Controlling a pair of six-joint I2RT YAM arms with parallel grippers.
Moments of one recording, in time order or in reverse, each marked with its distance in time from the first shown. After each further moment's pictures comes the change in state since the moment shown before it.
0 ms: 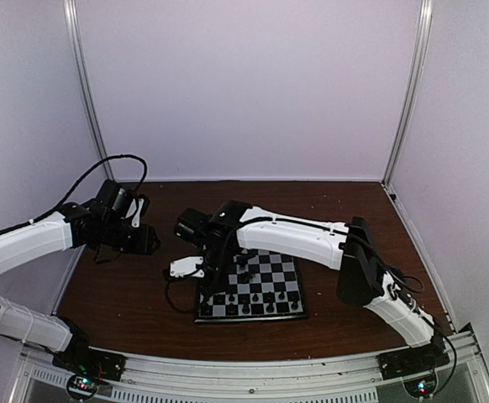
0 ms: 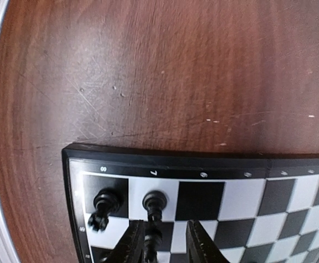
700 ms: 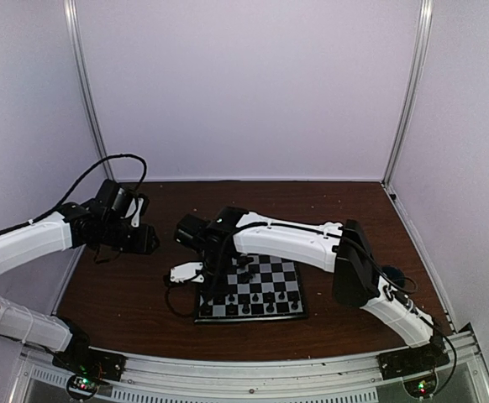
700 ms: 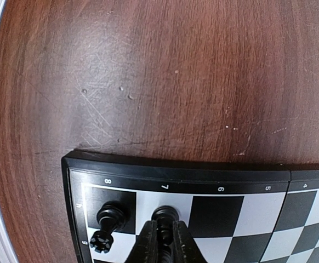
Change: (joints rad) left arm 0.000 -0.005 0.000 0.000 -0.013 0.017; right arm 0.000 0.028 0.002 0.004 -0.035 -0.001
